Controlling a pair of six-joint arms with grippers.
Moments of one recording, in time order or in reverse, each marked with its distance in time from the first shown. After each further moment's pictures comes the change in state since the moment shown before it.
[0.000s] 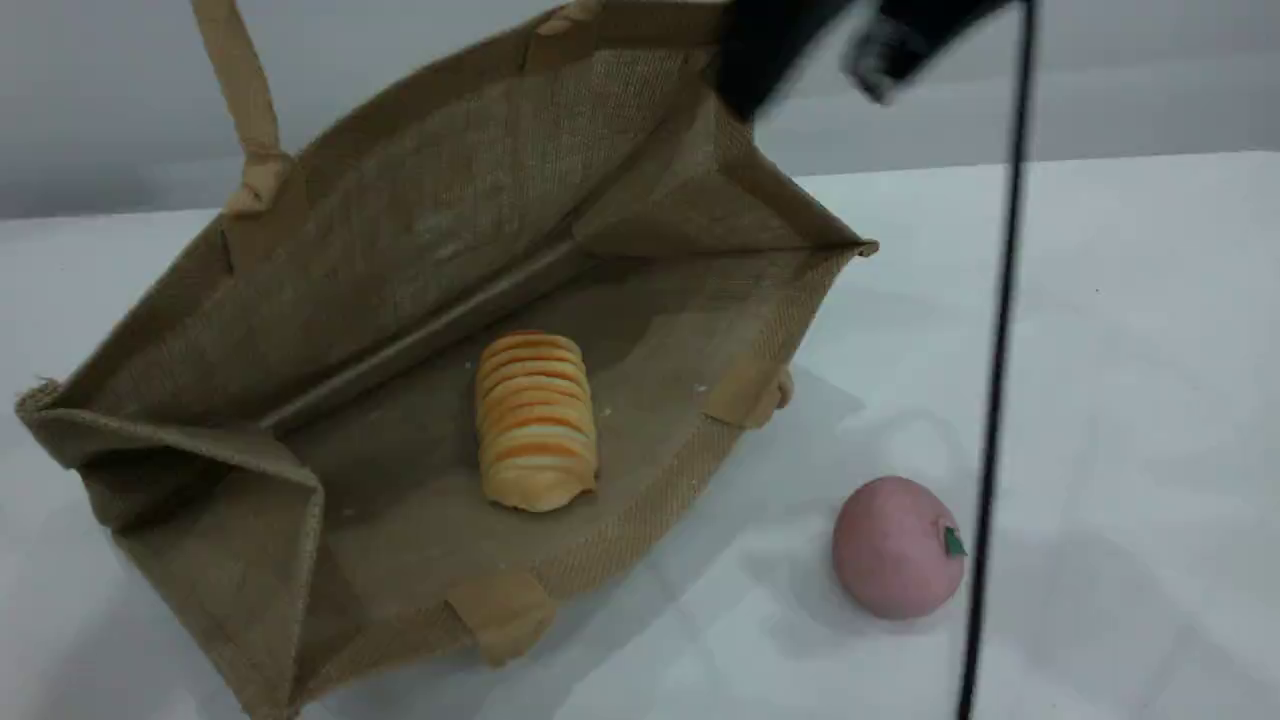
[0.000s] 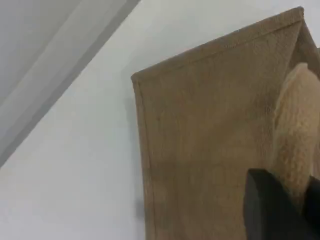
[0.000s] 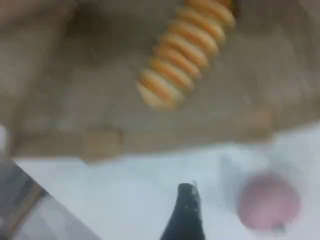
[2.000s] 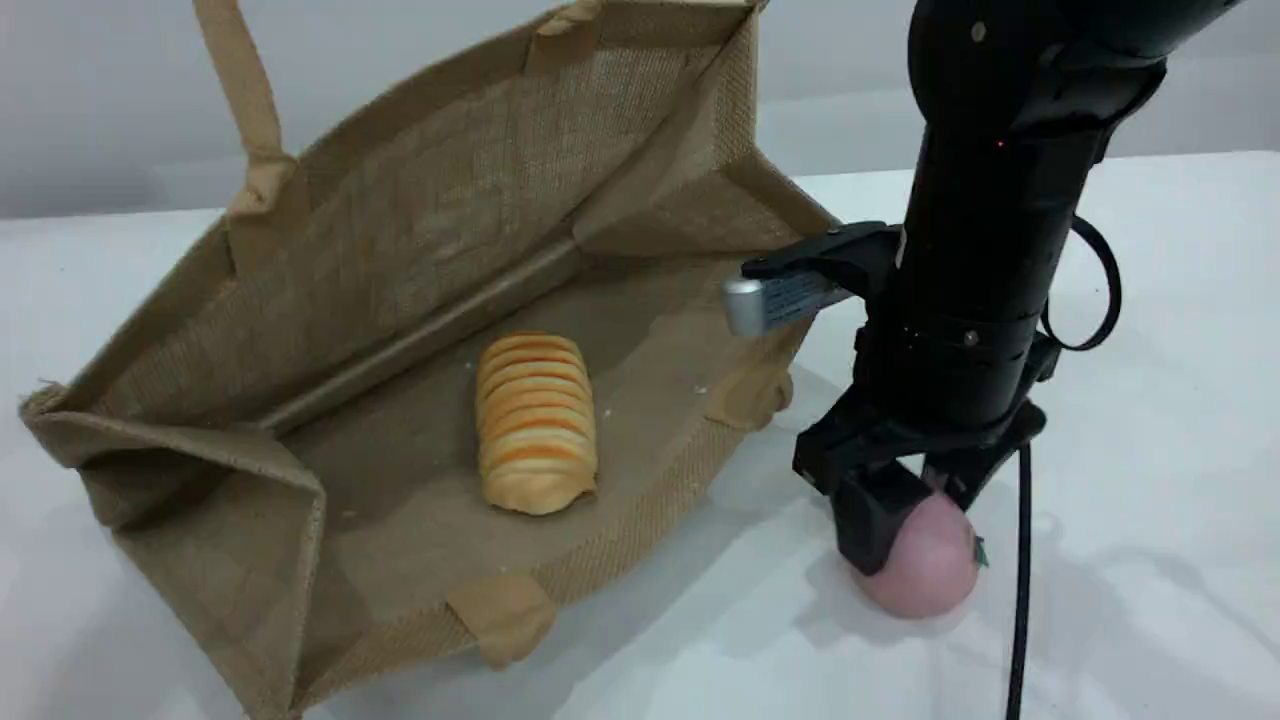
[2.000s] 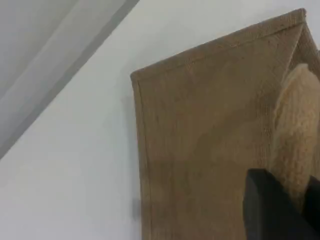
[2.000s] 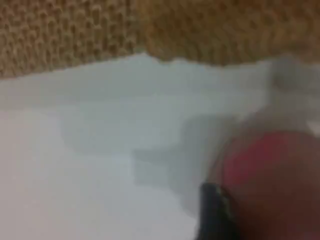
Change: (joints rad) left arm 0.000 0.001 0.001 0.000 0.000 -0.021; right arm 0.005 0.480 0.102 -0.149 -0.205 0.038
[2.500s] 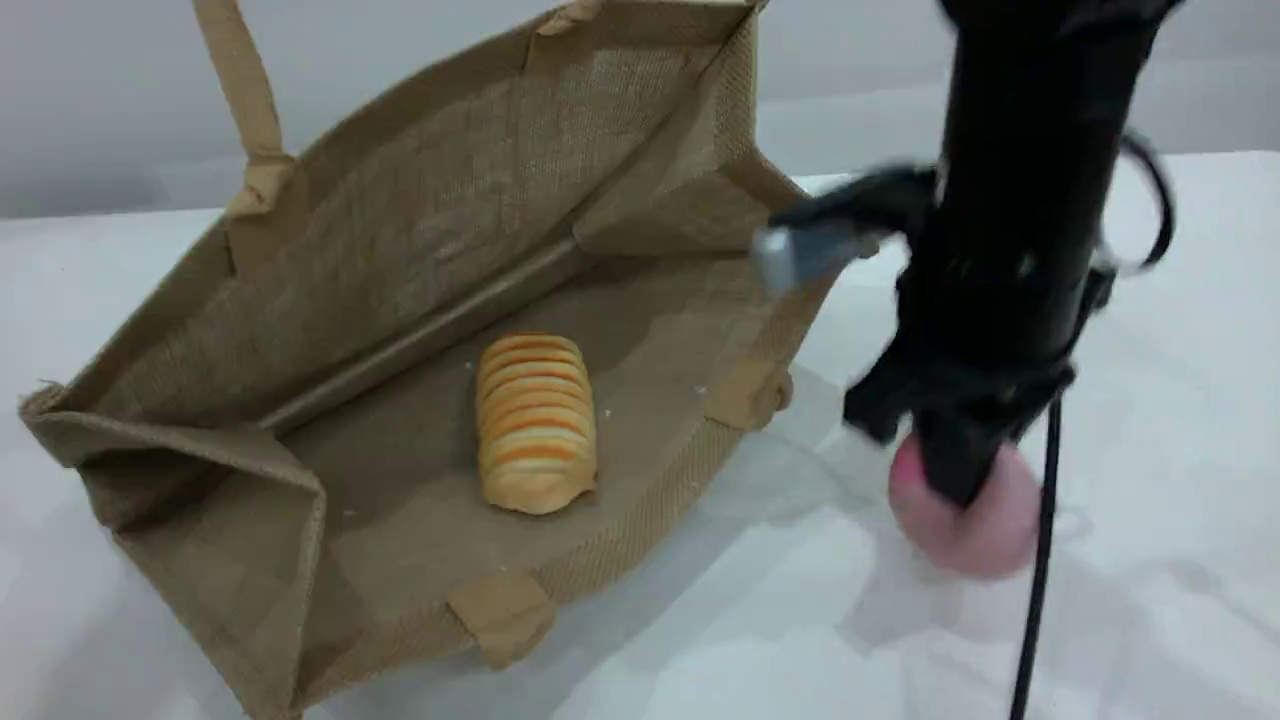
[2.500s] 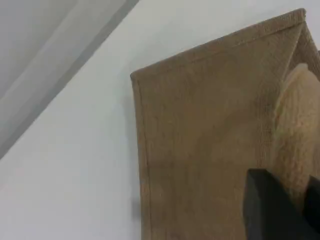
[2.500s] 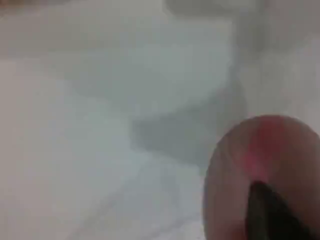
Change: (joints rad) left arm 0.000 0.000 0.000 0.000 0.000 -0.001; right arm 0.000 -0.134 0.000 -0.126 0.124 0.061
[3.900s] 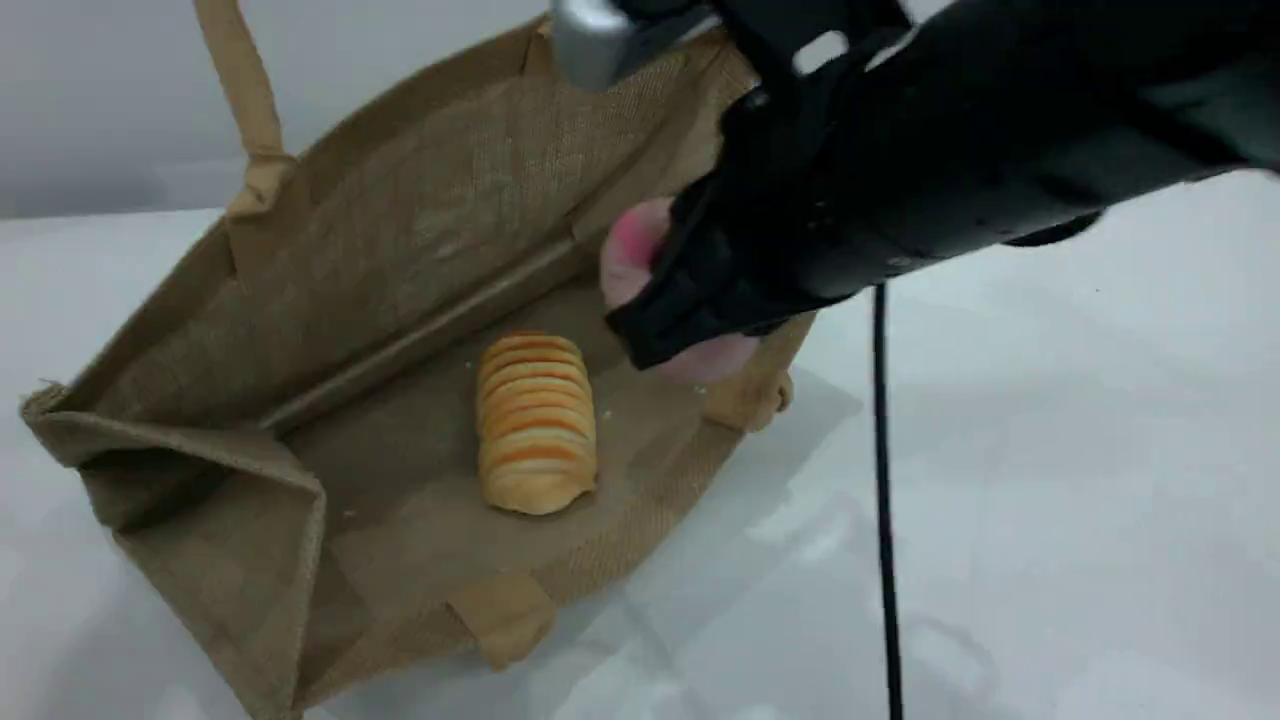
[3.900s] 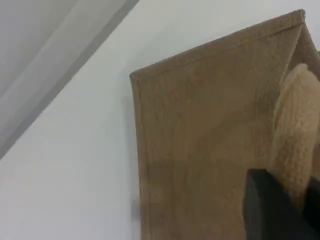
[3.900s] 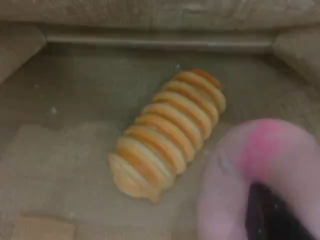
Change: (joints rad) left arm 0.000 0.000 0.000 -0.002 0.000 0.000; right arm 0.309 -0.268 0.382 0.755 -1.042 -0.688
